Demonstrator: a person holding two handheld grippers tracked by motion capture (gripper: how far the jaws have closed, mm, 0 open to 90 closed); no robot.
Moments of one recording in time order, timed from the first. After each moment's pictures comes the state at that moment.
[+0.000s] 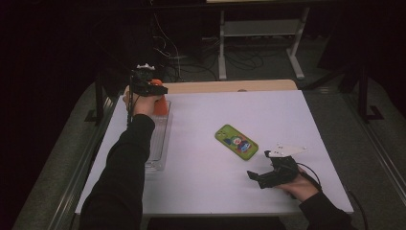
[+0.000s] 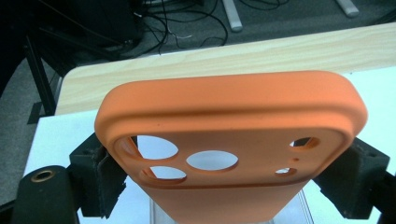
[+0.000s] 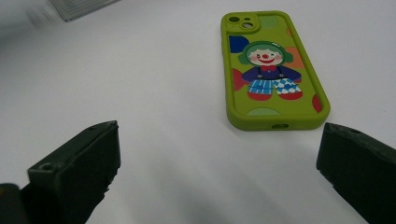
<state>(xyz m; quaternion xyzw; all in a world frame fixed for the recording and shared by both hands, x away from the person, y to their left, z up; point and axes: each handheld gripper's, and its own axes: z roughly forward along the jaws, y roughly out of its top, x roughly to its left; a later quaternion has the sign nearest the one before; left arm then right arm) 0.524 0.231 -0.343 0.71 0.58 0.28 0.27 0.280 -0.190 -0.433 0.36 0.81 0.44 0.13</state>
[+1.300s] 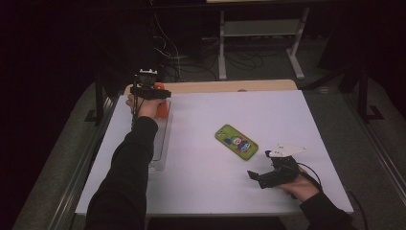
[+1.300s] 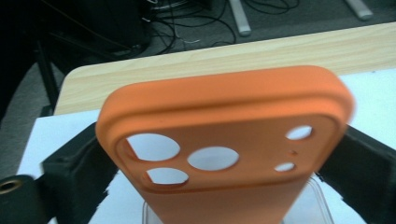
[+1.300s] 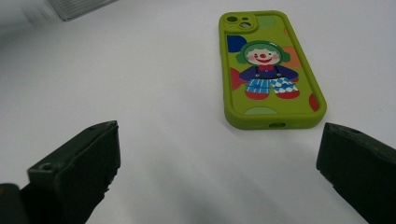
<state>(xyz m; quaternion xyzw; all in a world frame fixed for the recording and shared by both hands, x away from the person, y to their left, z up) 0.527 0.228 -0.363 0.70 0.58 0.30 0.27 0.280 -0.191 -0.432 0.37 0.81 0.43 0.12</state>
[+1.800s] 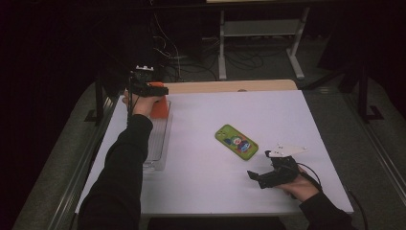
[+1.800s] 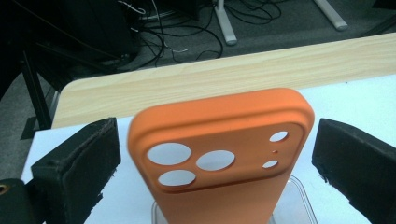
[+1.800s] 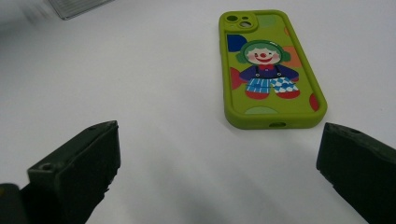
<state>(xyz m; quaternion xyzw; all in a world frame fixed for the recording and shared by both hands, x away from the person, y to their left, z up) 0.522 0.239 -0.344 0.71 0.56 0.29 0.30 0.280 -0.191 -0.433 0.36 0.81 0.43 0.13</state>
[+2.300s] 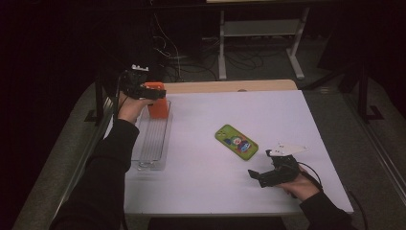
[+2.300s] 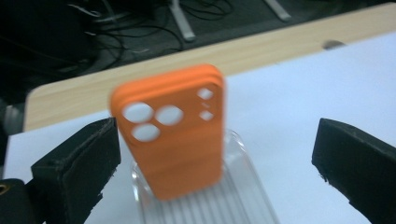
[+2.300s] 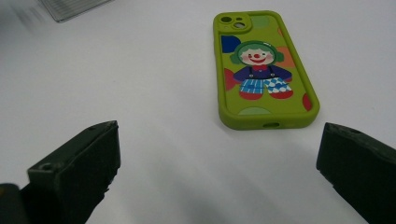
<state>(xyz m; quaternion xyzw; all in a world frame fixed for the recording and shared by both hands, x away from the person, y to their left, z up) 0.477 0.246 -0.312 0.76 0.51 0.23 0.34 0.281 -0.192 -0.432 0.37 0.81 0.43 0.13</state>
